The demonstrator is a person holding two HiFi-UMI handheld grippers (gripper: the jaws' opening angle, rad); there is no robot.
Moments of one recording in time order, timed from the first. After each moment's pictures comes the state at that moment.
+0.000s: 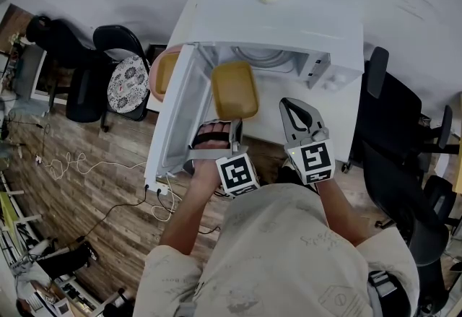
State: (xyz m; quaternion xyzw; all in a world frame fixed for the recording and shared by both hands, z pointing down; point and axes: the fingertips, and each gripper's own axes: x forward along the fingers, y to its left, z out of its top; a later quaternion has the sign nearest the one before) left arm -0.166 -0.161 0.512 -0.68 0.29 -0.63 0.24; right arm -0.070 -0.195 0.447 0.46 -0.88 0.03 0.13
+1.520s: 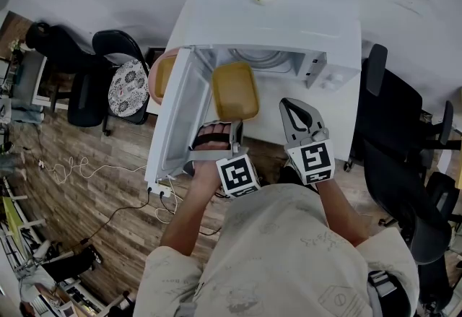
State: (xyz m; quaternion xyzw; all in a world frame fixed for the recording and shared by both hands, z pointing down) left arm -0.159 -0.161 0.508 -0.68 0.28 -0.63 0.25; right arm -0.063 -0.195 0.447 0.47 -0.87 0.03 0.12
